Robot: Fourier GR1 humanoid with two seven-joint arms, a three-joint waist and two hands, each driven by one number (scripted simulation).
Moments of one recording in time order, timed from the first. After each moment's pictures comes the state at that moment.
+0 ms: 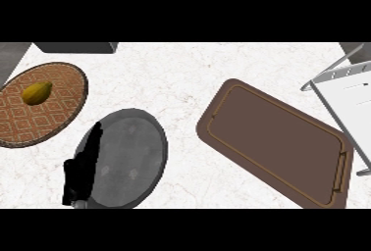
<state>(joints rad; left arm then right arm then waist) 0.07 0.17 -0.16 -1.45 0.01 0.26 0.01 -0.47 -0.65 -0.55 -1.96 0.93 0.38 1.07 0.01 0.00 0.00</state>
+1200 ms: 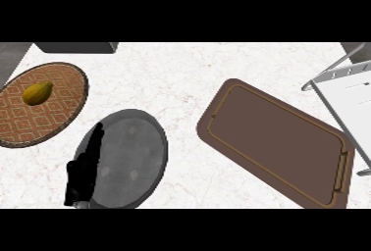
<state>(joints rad) 0.08 0.14 -0.15 -1.45 -0.03 0.26 0.01 -0.63 -0.55 -0.63 -1.27 0.94 -0.06 0.89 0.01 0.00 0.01</state>
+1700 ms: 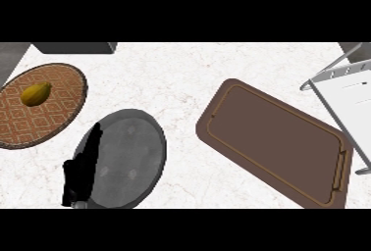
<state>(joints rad) 0.08 0.15 -0.13 -1.46 -0.02 0.25 0.02 -0.65 -0.49 -0.75 -1.25 0.76 -0.34 0.70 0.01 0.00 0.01</state>
